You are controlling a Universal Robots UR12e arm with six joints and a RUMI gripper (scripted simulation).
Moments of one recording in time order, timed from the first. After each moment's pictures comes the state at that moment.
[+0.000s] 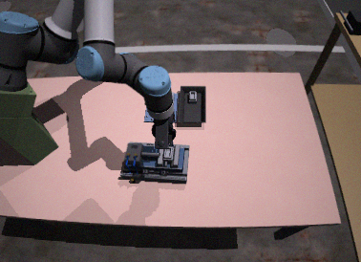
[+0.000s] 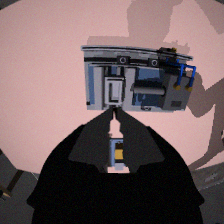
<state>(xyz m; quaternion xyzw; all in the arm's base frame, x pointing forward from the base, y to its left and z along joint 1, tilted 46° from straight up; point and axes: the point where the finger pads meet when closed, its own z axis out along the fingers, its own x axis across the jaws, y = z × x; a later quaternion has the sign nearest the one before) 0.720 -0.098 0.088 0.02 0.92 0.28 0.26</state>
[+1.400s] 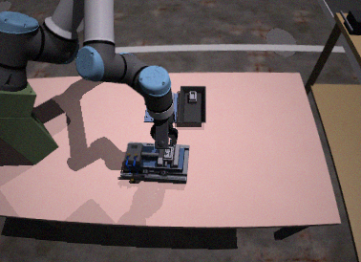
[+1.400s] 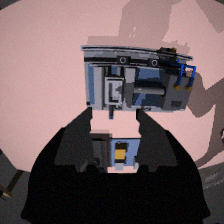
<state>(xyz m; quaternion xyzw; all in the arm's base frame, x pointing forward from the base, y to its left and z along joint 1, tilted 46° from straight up) 0.720 -0.098 0.088 0.02 0.92 0.28 0.26</state>
